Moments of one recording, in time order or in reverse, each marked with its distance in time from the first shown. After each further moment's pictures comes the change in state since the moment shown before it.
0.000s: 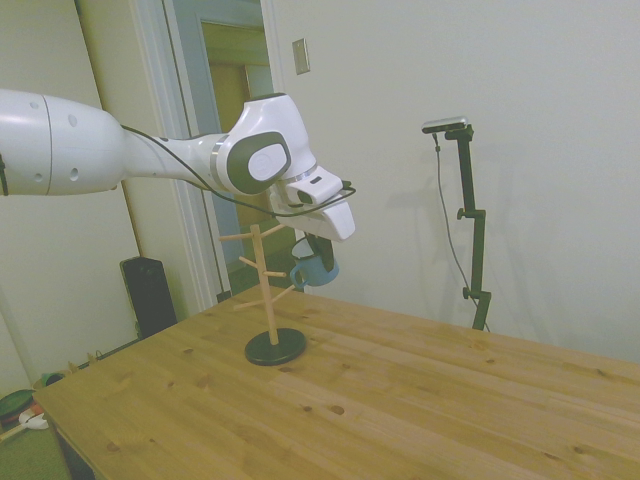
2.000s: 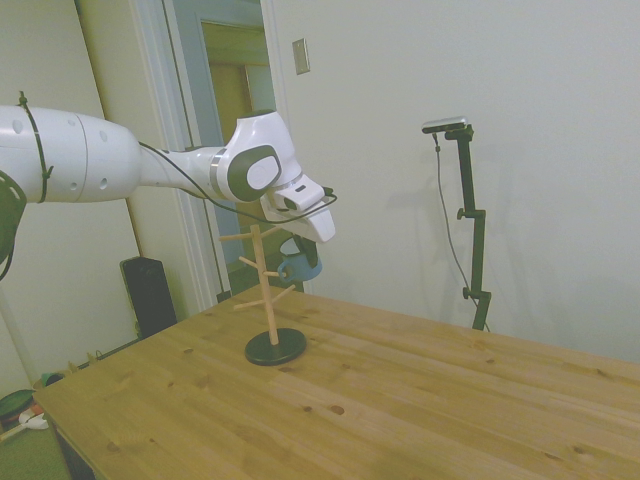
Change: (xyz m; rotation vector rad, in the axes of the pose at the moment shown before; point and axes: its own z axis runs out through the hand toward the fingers) arm -0.050 -0.064 0.035 0.033 -0.032 0.011
